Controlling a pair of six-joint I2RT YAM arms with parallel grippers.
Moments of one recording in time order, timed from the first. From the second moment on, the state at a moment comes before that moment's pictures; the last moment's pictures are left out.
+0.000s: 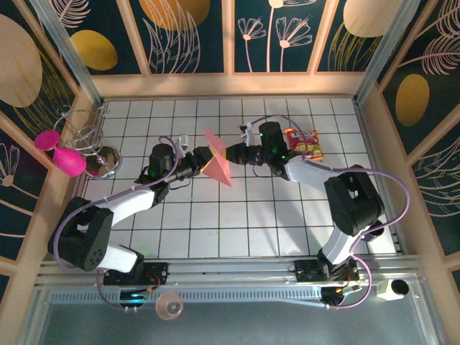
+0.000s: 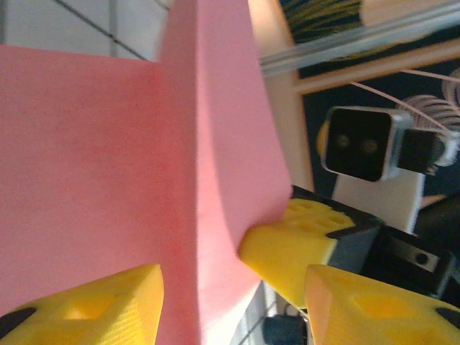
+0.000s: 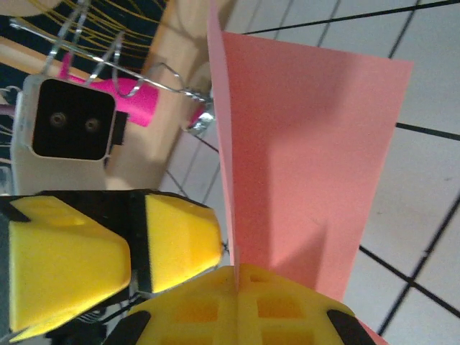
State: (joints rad) left arm -0.43 1.43 0.62 0.55 0.52 -1.15; right arm 0.55 1.70 1.00 0.27 -0.73 0.69
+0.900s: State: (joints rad) left arm -0.47 1.50 0.62 0.79 0.67 -1.19; right arm 0.50 1.68 0.94 0.56 -0.89 1.05
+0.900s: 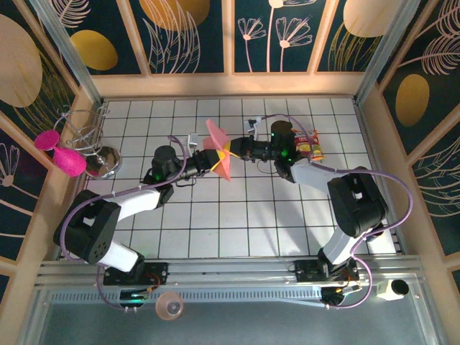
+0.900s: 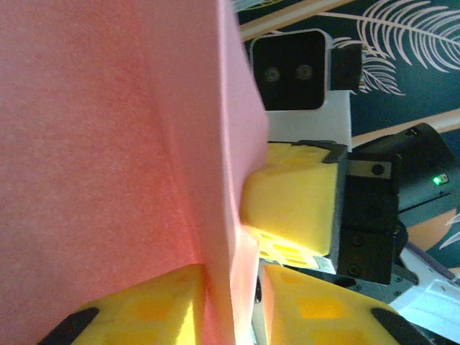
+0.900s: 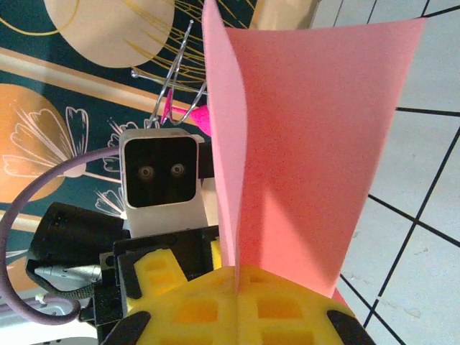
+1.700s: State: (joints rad) left arm -0.49 1.47 0.86 0.17 0.38 -0.80; right arm 0.35 1.50 0.92 0.16 -0.61 0.82
